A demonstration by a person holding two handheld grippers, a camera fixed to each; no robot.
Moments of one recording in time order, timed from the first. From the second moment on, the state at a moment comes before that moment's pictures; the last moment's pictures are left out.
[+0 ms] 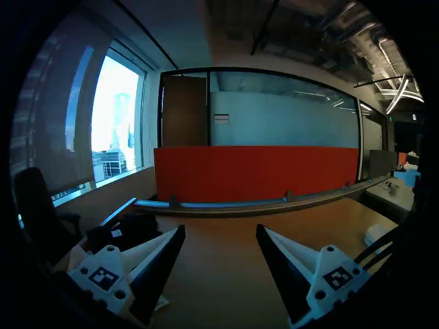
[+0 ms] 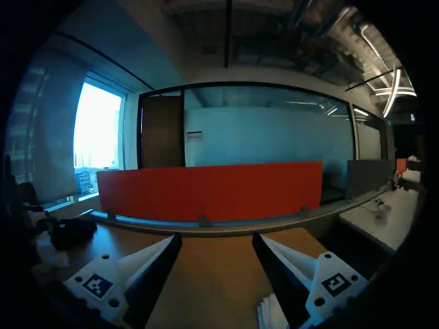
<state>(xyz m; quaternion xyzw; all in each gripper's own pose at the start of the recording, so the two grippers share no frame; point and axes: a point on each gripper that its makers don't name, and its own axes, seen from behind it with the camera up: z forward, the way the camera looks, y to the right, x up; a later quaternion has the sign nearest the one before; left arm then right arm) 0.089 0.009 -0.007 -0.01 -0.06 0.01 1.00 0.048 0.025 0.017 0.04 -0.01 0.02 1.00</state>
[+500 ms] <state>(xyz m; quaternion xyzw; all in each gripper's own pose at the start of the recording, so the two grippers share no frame) 0.077 0.009 0.012 0.00 -0.05 0.02 1.00 0.056 0.015 0.019 0.03 -0.01 0.03 1.00</state>
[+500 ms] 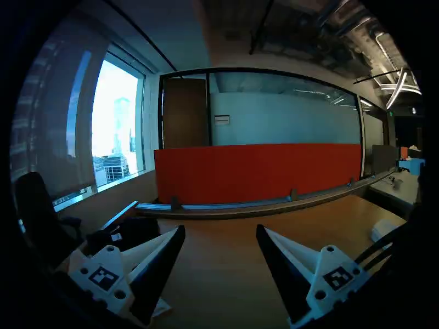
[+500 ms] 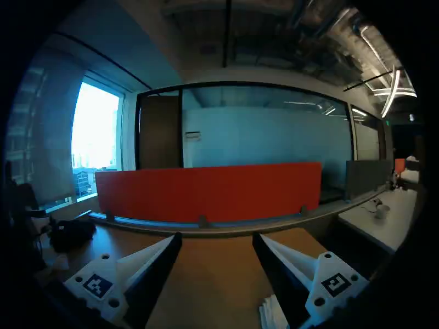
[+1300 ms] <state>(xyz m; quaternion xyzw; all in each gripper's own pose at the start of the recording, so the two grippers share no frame) -0.012 -0.004 0.014 0.00 -0.02 0.01 1.00 0.019 -0.008 0.028 0.03 -0.01 0.02 1.00</state>
